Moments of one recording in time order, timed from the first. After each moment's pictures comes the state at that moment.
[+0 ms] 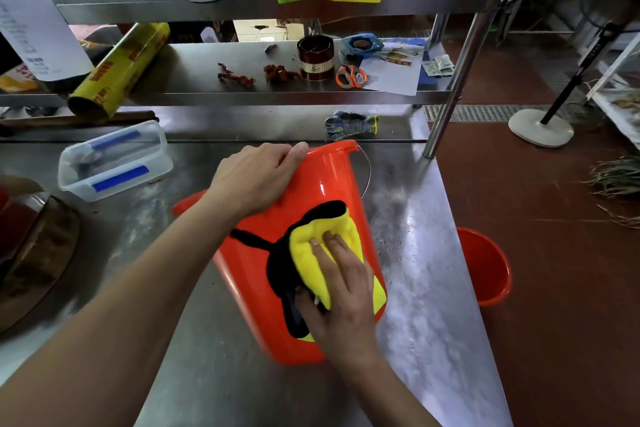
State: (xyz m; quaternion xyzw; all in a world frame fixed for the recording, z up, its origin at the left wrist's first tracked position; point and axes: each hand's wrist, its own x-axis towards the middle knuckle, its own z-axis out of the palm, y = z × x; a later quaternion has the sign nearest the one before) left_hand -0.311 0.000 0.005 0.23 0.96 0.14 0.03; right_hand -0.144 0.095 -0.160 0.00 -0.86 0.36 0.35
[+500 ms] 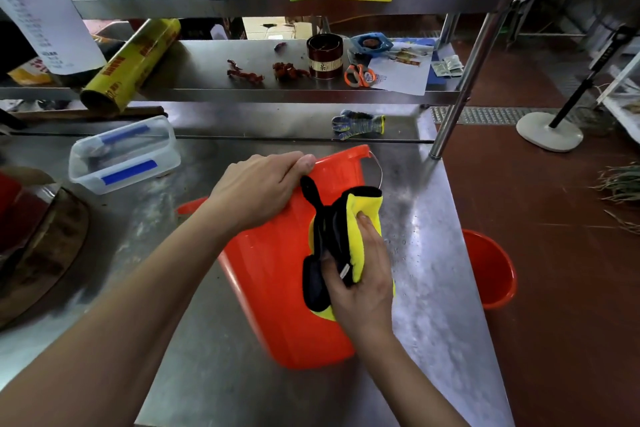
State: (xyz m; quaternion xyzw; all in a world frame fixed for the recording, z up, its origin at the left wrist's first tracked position) left_hand -0.293 -0.016 0.003 0.28 0.95 0.15 0.04; right_hand -0.156 0.108 -0.143 -0.10 -0.80 0.48 0.35
